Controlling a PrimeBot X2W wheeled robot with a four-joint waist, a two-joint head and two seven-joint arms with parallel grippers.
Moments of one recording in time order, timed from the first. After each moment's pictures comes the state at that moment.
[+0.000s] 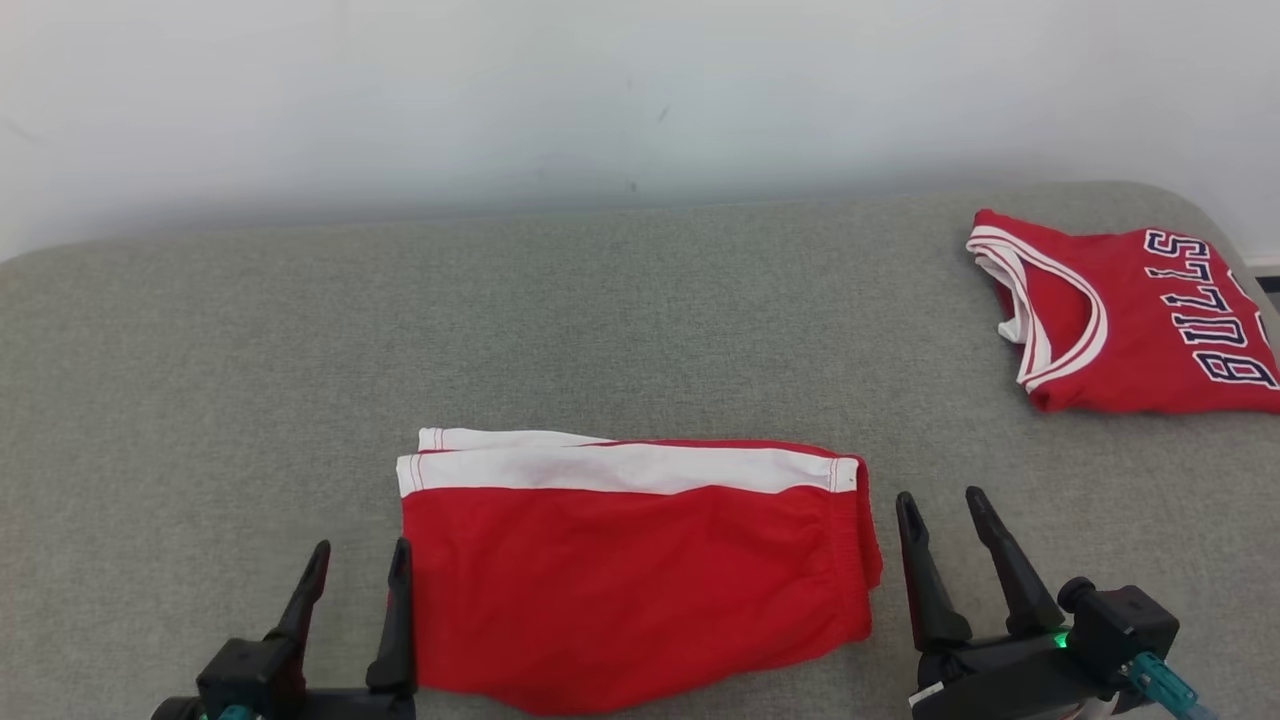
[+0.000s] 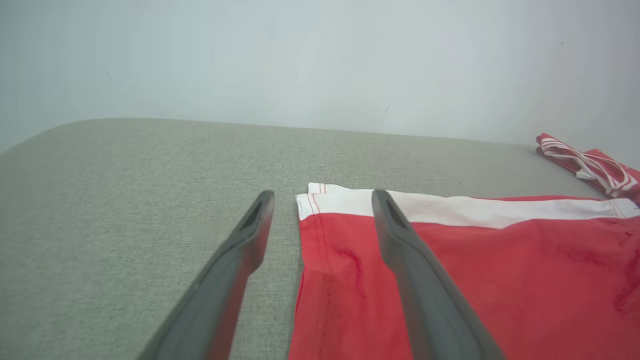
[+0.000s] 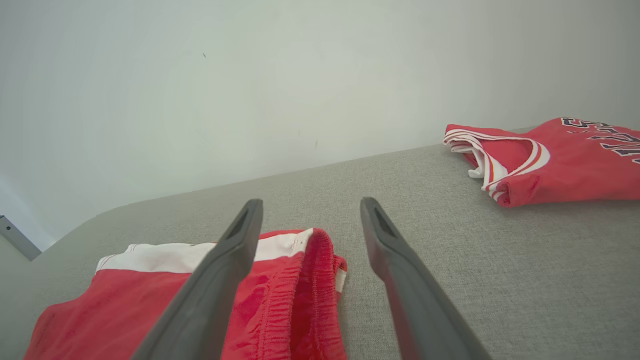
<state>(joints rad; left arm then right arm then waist) -0.11 0.28 -0.35 0.21 -0.50 0.12 -0.26 -0.07 -0.11 0.14 0.20 0.34 0.13 -0.26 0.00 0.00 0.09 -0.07</state>
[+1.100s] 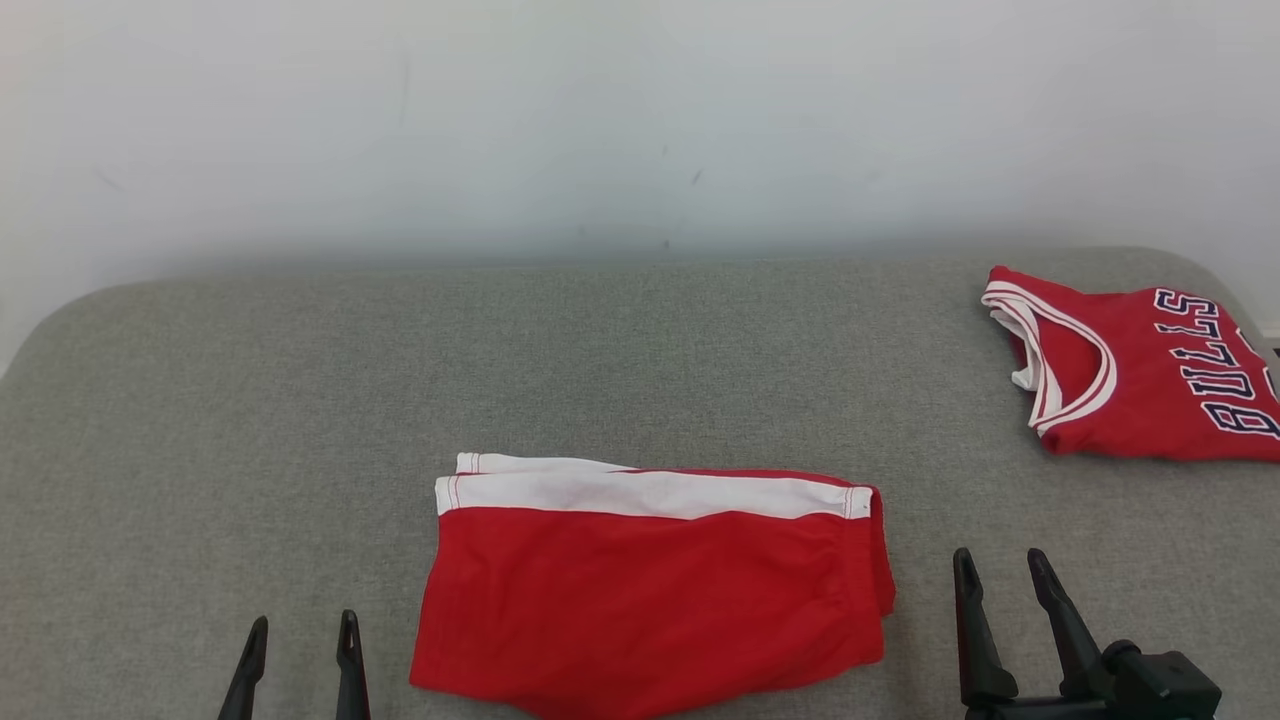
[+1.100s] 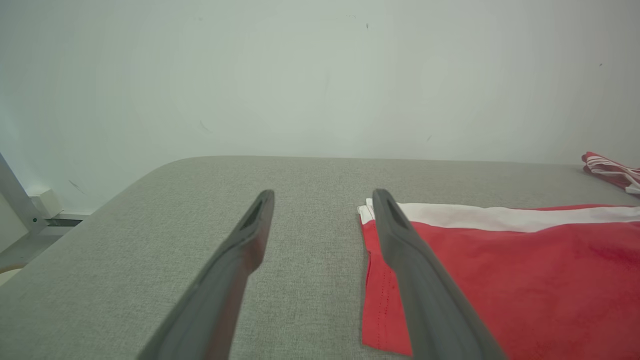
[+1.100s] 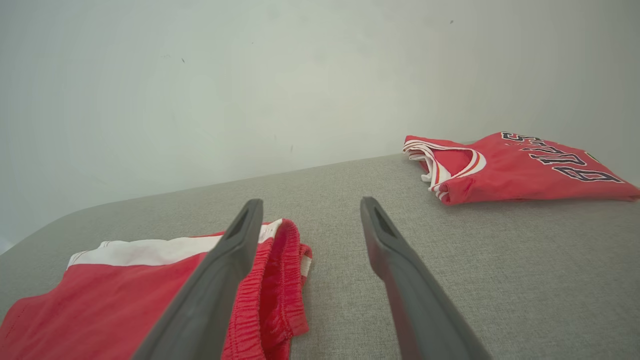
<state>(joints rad) 0.13 0.06 0.01 0.05 -0.11 -0.04 -0.26 0.05 -0.06 0.00 0.17 0.23 0.13 -0.26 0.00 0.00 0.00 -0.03</state>
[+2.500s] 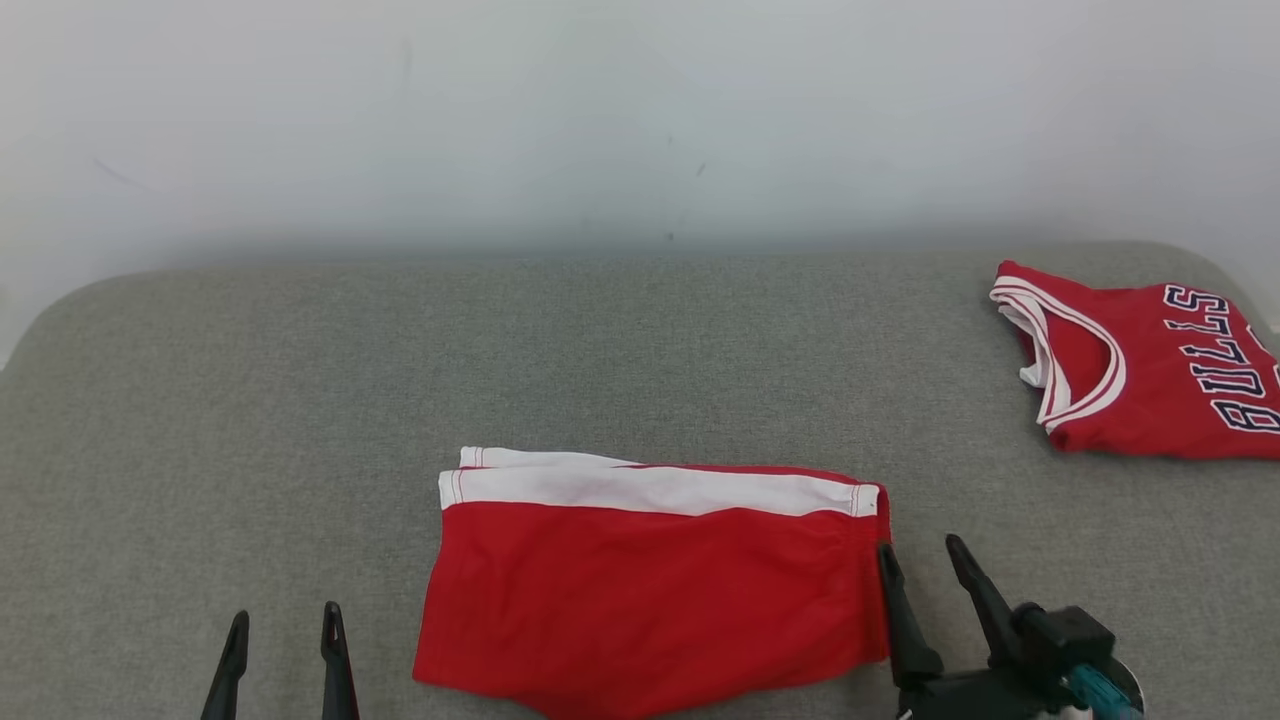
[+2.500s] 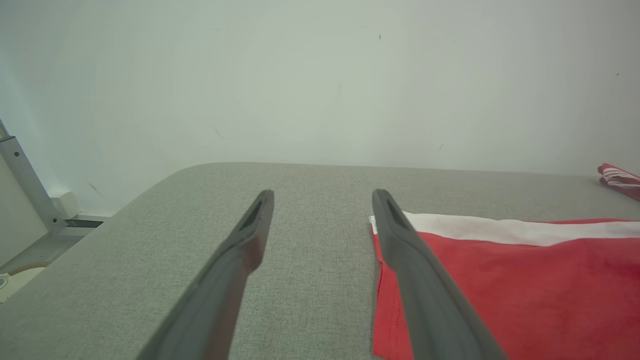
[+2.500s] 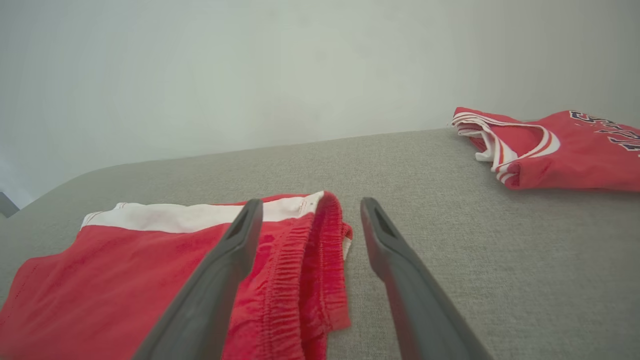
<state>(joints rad) 0.14 0.05 0.03 0.01 -0.11 -0.02 -0.26 -0.07 -0.05 0.08 0.35 0.19 0.13 -0.26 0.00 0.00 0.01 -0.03</state>
